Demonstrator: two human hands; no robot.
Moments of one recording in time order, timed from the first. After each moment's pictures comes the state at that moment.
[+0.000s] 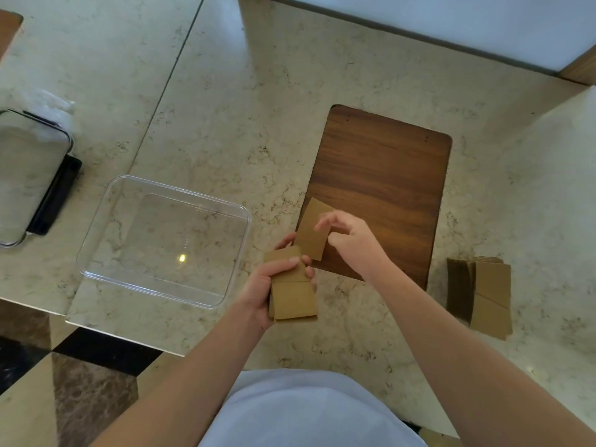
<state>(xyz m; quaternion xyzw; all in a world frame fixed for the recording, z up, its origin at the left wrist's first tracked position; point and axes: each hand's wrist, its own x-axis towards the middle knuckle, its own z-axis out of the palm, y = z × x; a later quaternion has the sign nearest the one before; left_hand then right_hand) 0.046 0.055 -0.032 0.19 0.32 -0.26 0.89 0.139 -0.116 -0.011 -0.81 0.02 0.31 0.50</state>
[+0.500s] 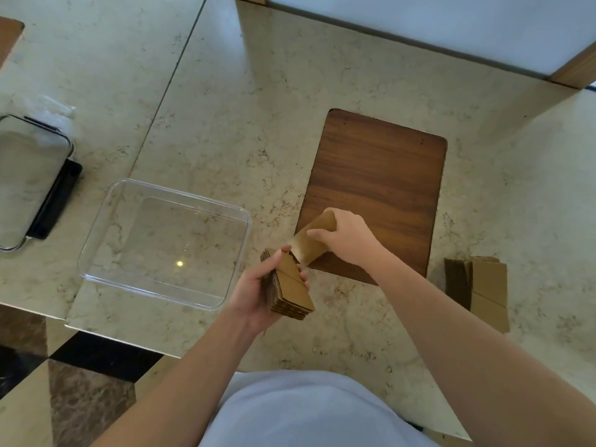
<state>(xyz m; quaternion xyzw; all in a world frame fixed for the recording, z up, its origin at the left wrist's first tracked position) 0.040 0.067 -0.021 0.16 0.35 -0.26 0.89 0.162 -0.109 -0.018 -0.88 -0.02 0.34 0.33</state>
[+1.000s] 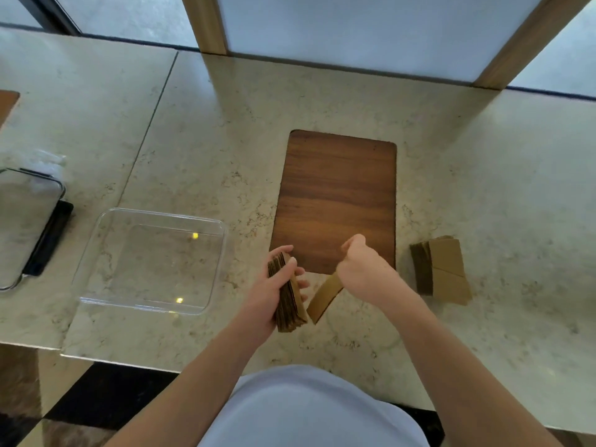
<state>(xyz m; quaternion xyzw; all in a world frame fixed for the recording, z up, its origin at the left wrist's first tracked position) 0.028 0.019 0.007 0.46 0.28 -0.23 0.81 0.083 -0.159 0.063 -0.87 0.14 0.37 0.30</state>
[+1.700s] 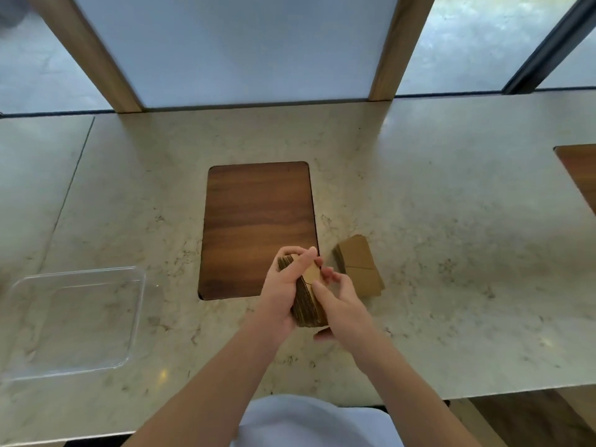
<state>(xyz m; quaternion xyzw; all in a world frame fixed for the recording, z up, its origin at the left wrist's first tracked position) 0.049 -0.151 0.060 0.41 0.21 -0.27 0.84 -0.003 -0.262 0.077 -0.67 0.30 0.23 0.64</state>
